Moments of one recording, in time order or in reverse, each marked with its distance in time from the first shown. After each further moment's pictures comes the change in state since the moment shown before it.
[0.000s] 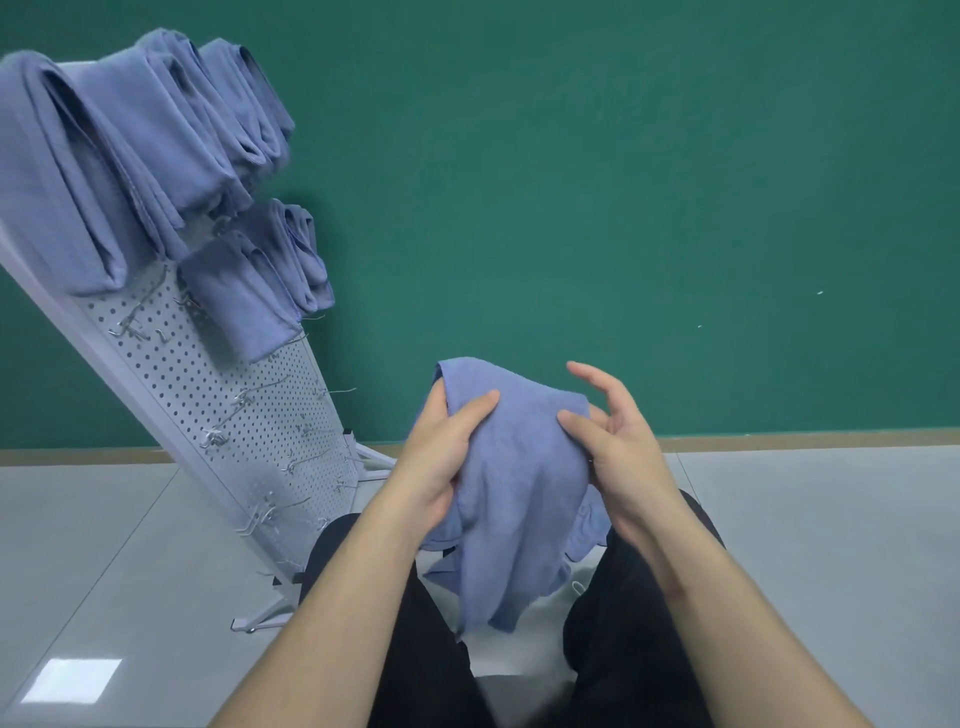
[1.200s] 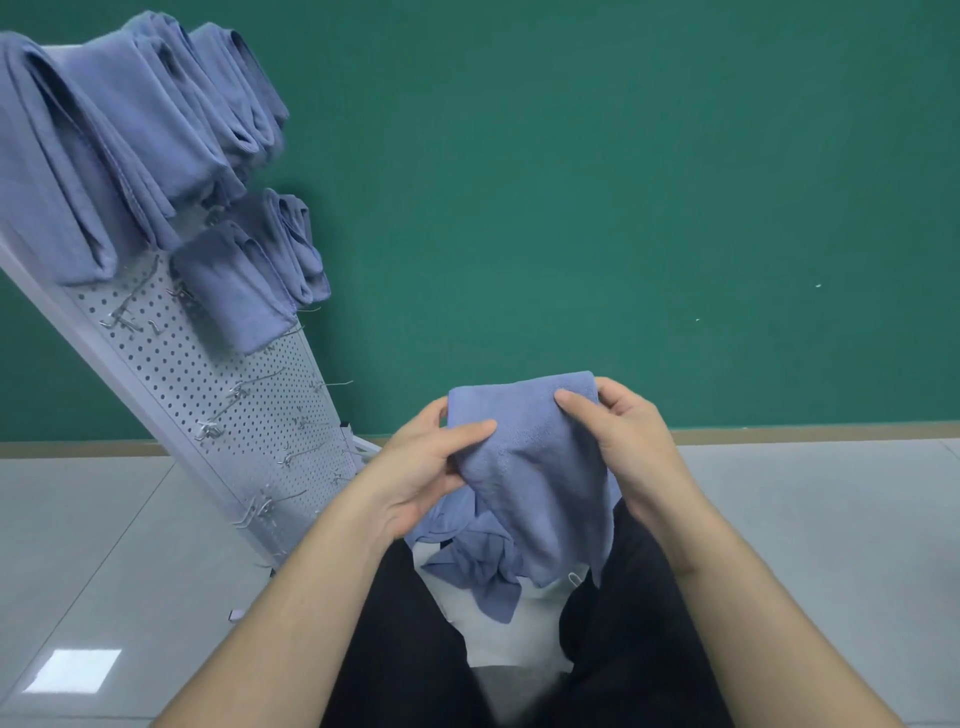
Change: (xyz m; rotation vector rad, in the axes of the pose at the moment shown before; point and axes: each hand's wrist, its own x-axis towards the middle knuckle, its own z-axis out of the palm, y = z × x) left_hand -0.009 0.002 -0.020 0.050 -0.136 -0.178; right_hand 0.004 -0.010 -0.006 -0.150 0.085 0.026
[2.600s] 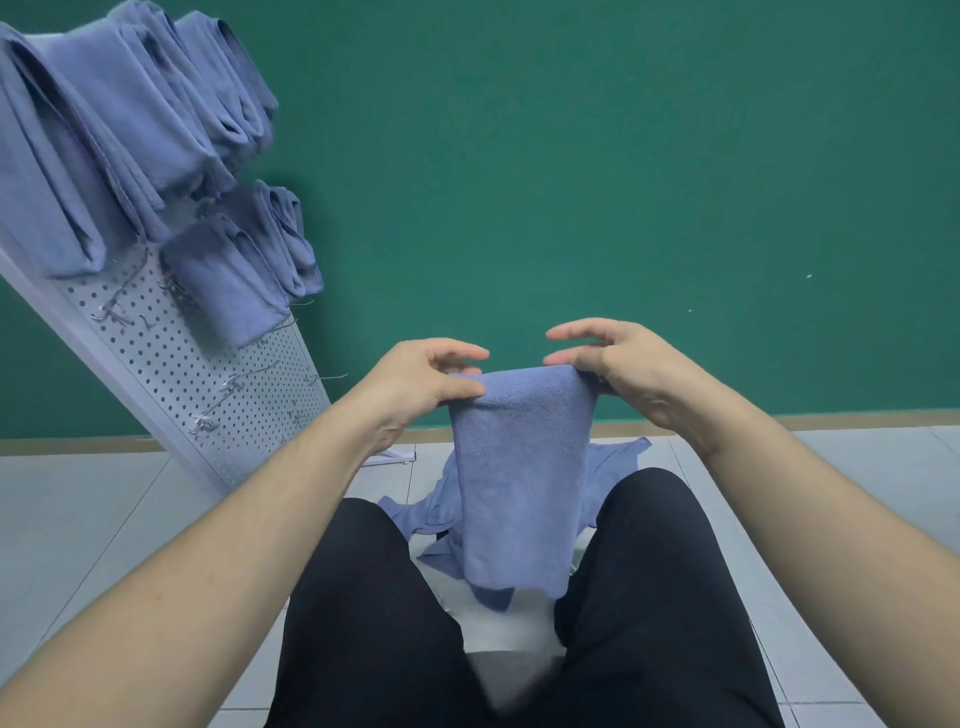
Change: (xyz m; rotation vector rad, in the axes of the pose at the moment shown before) left_hand 0.028 0.047 -0.006 0.602 0.054 0.153; right_hand 0.053 -0.040 -0.026 -0.364 -0.216 0.070
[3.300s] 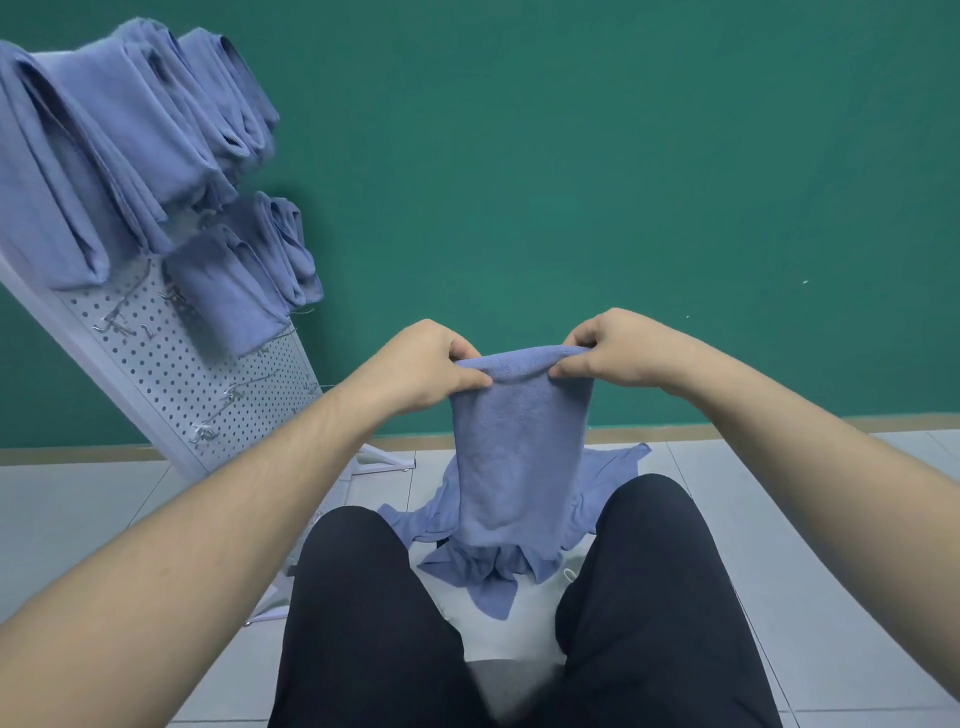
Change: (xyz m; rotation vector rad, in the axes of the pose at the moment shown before) left_hand 0.010 0.035 -0.004 0.727 0.014 0.162; right_hand 0.008 -0.031 -0.013 -0.780 -0.041 -0.060
